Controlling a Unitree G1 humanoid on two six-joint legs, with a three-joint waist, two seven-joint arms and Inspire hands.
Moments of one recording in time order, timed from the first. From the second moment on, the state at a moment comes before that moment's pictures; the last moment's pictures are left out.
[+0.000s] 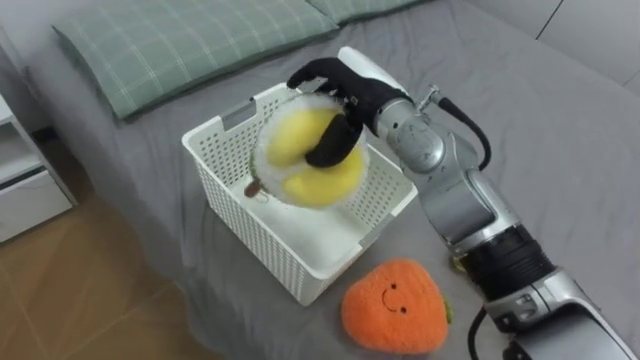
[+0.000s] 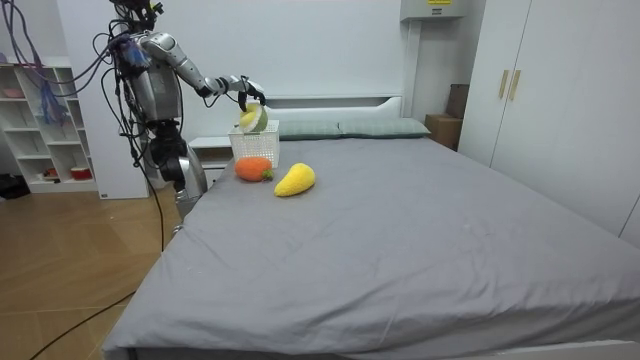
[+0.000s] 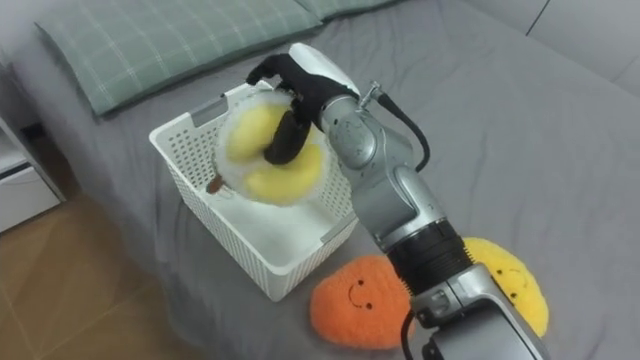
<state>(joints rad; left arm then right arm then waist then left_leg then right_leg) 0.14 0.19 0.05 0.86 0.15 0.24 -0.01 -0.65 -0.18 0.37 0.31 -0.48 0.31 0.23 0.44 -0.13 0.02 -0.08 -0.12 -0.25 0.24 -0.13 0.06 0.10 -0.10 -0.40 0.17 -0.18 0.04</state>
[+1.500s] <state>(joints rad) 0.14 0.20 0.08 0.91 0.16 0.24 -0.02 -0.42 -0.35 0.14 0.35 -0.43 0.28 0.12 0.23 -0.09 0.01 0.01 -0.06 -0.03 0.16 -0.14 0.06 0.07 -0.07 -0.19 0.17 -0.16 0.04</state>
